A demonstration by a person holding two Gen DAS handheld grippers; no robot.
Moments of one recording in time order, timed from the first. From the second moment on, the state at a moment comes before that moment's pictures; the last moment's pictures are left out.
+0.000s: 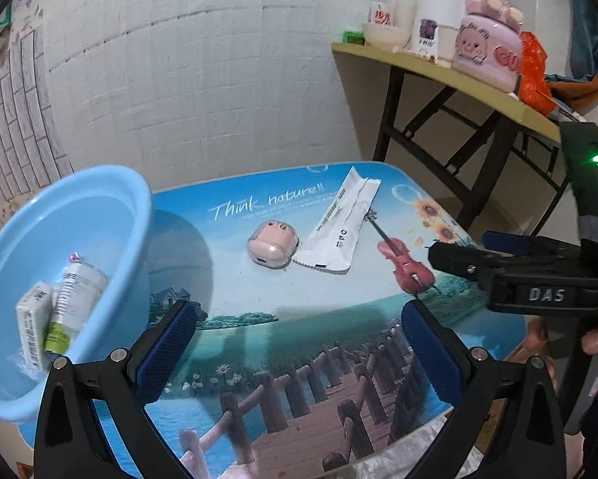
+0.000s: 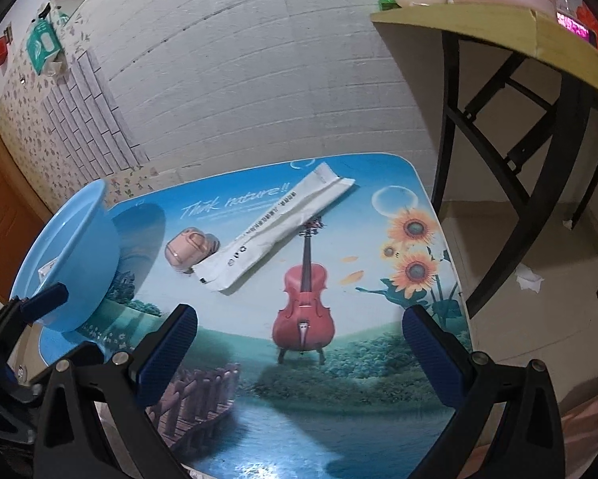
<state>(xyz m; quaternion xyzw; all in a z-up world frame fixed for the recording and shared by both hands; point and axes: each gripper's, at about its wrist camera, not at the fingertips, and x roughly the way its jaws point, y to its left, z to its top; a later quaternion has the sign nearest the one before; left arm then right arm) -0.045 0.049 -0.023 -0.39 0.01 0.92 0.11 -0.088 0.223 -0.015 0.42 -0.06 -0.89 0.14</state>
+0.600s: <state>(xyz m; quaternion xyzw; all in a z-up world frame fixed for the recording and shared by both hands) -0.077 0.075 -0.047 -0.40 0.03 0.91 0.10 -0.138 0.217 -0.020 0.43 -0.05 -0.89 0.13</state>
